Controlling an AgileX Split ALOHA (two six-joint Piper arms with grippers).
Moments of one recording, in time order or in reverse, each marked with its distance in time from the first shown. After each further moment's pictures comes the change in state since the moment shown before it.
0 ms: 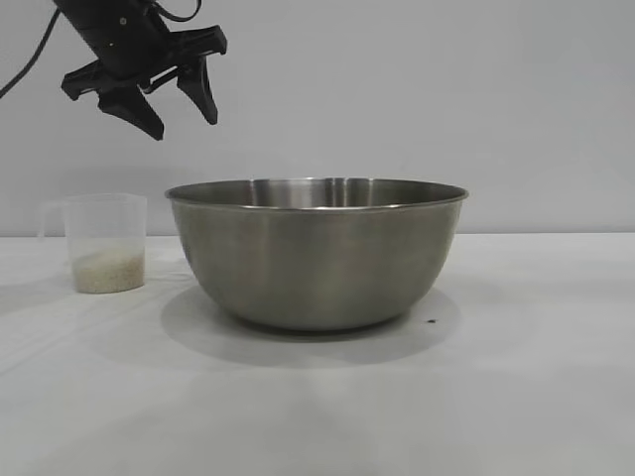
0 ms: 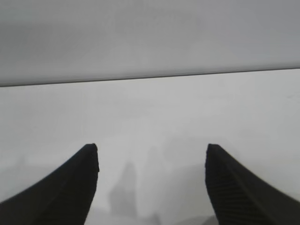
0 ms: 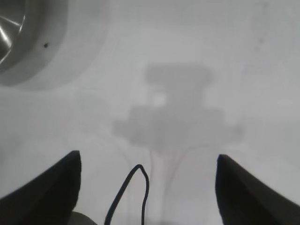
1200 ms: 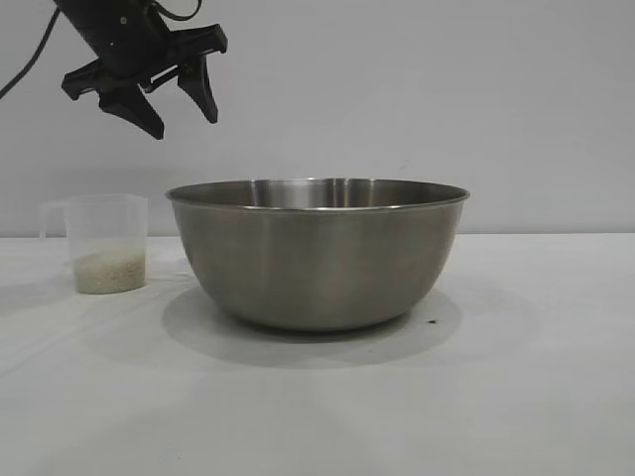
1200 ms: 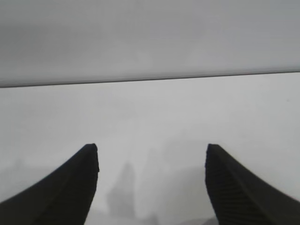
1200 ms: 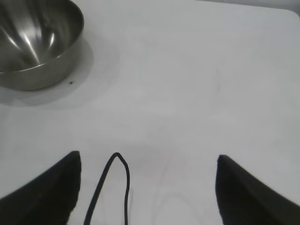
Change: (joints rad) left arm 0.000 0.000 0.000 -0.011 -0.006 0.000; right arm 0.000 -1.137 0.445 -0.029 -0.004 0.000
